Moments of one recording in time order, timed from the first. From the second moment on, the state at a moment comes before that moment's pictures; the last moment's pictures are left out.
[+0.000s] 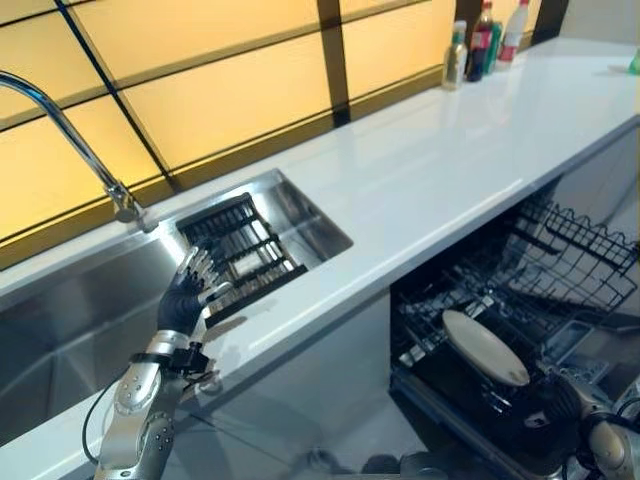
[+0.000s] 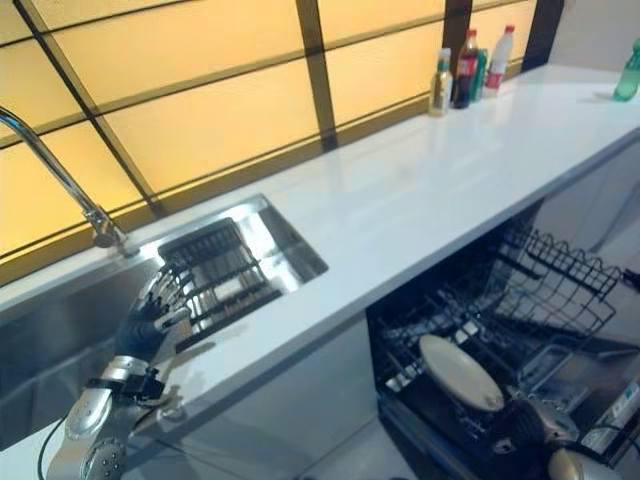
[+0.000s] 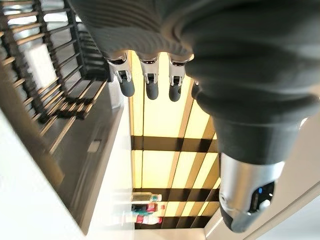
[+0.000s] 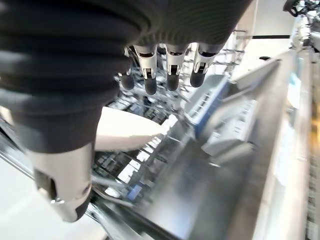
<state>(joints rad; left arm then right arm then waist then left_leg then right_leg) 0.16 0.36 0.13 -0.12 -0.61 -0.13 -0.21 0.38 -0.60 -0.21 0.06 -0.71 0.03 0.22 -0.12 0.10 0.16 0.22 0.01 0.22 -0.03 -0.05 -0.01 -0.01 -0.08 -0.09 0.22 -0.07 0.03</state>
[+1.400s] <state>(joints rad) 0.20 0.37 0.09 0.02 -0.33 -0.14 -0.13 0.38 -0.58 -0.30 -0.16 -0.30 -0.07 0.04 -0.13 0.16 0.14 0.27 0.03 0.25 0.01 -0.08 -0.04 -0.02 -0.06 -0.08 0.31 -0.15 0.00</state>
